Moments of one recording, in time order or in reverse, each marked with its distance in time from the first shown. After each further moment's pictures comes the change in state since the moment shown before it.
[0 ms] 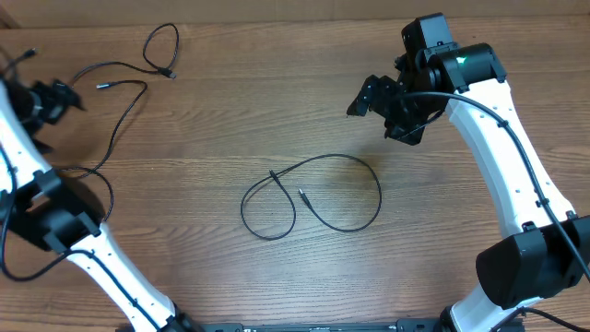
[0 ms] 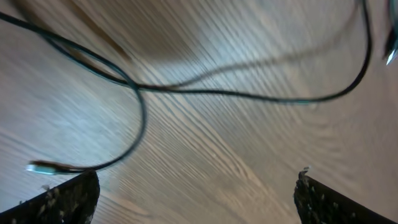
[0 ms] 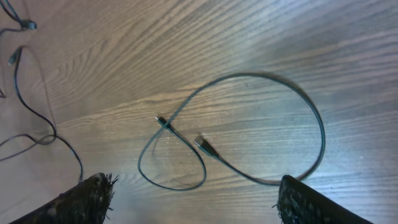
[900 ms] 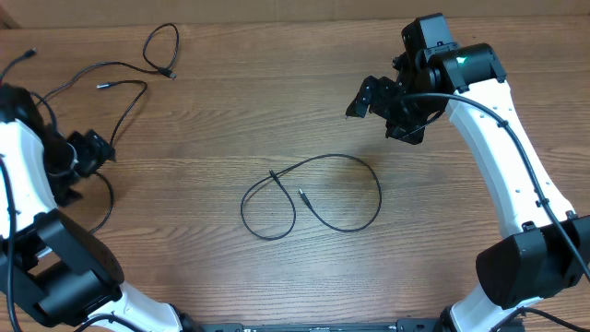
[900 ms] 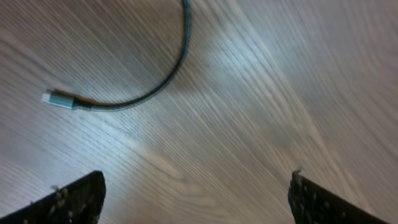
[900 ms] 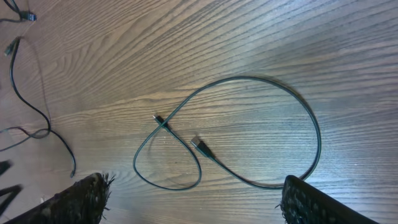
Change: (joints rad) left arm -0.011 -0.575 -1.003 0.440 -0.085 0.018; right arm 0.000 0.000 0.000 0.007 0.000 -0.047
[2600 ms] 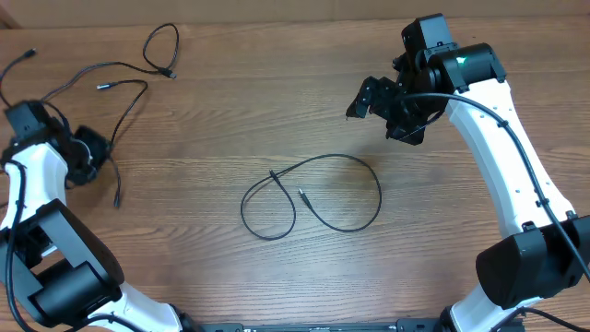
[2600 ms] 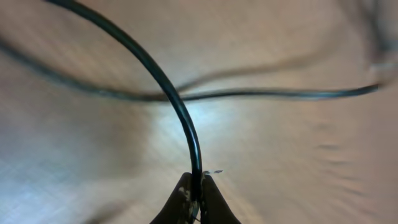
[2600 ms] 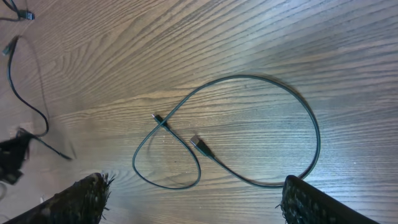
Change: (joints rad) left arm 0.000 0.000 -0.255 0.614 0.167 -0.104; right arm 0.000 0.000 0.000 -0.005 0.000 -0.001
